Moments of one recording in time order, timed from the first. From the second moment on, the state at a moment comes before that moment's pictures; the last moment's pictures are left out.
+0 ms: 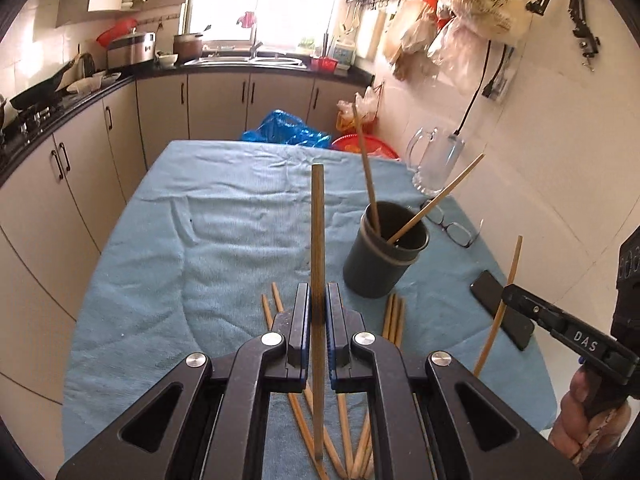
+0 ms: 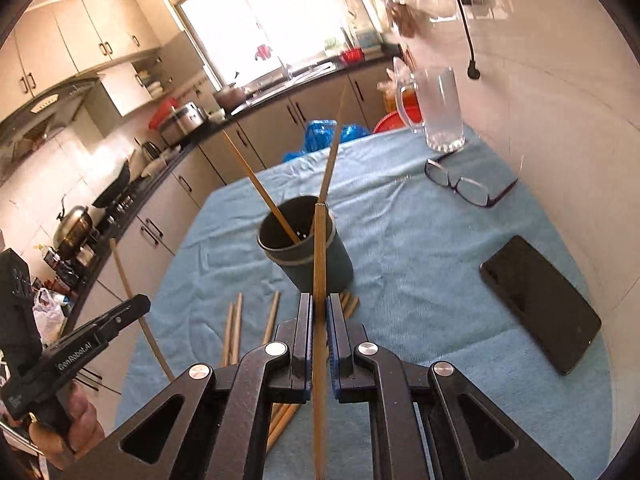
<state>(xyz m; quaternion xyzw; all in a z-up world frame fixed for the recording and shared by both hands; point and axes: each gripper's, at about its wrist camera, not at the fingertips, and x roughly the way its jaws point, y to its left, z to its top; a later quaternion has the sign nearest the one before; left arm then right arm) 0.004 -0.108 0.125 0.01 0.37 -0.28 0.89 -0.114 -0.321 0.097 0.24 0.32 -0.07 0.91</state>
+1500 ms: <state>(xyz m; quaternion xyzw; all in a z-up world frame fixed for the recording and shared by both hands) 0.007 -0.113 0.156 0.00 0.35 -0.29 0.89 -0.130 -0.343 0.144 0.25 0.26 -0.09 0.93</state>
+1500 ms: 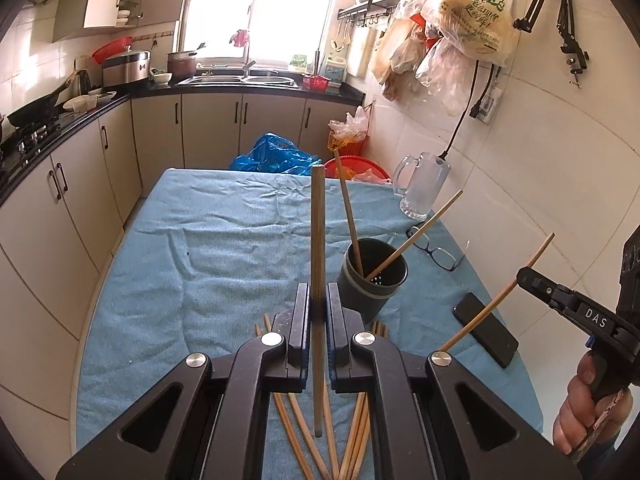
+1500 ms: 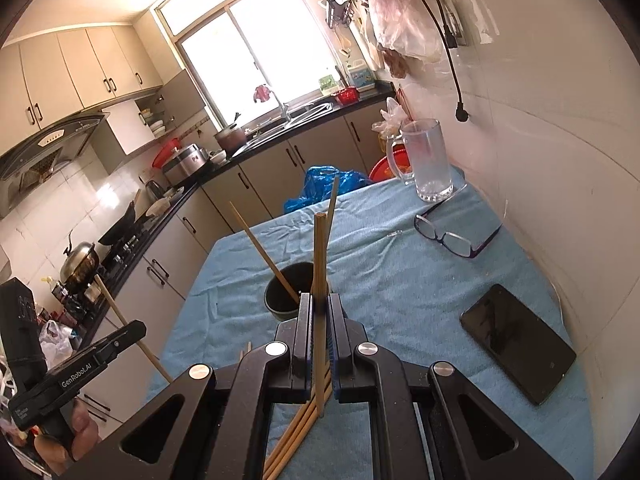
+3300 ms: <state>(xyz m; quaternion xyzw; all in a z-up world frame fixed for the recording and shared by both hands) 0.107 -0.198 0.195 -0.06 0.32 -0.29 0.90 -0.046 -0.408 0.198 0.29 0.21 -0.11 0.93</state>
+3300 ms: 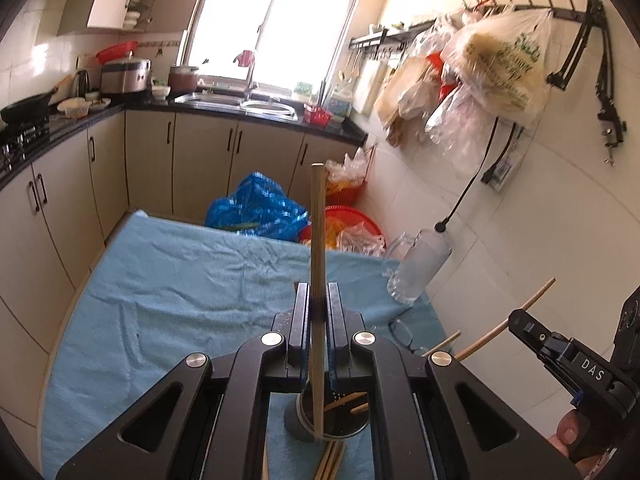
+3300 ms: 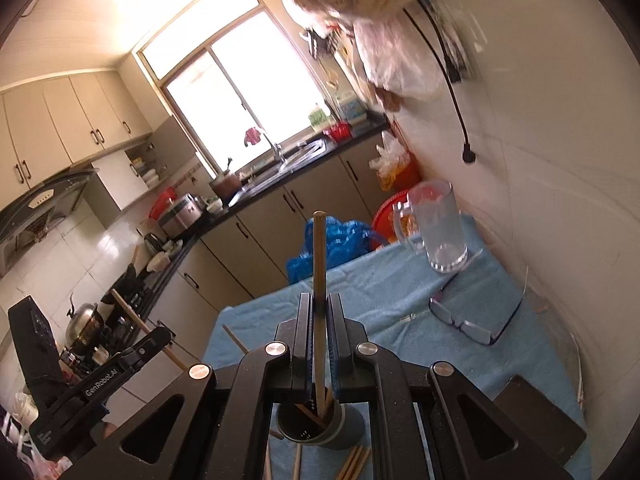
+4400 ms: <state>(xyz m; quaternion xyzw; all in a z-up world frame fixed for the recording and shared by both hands) 0.116 -0.201 0.221 -0.06 0.32 -0.30 0.90 -0.010 -0.400 0.139 0.30 0.29 -0.08 0.91</state>
